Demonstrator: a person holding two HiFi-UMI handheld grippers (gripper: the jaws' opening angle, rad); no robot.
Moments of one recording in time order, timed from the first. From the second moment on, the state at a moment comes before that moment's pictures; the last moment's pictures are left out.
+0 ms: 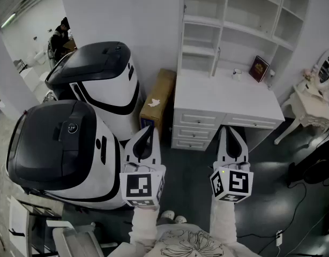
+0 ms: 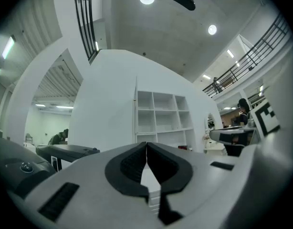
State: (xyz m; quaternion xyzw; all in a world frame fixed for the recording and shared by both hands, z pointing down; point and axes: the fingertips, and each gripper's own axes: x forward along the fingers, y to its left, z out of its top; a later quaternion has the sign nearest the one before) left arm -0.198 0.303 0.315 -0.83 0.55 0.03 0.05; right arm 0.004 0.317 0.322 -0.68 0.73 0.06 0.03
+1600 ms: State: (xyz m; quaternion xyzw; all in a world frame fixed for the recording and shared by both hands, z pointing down) left arm -0.215 0.191 0.347 -0.83 0.56 0.01 0.03; right arm 0.001 0.206 0.356 -0.70 0.72 0.03 0.02
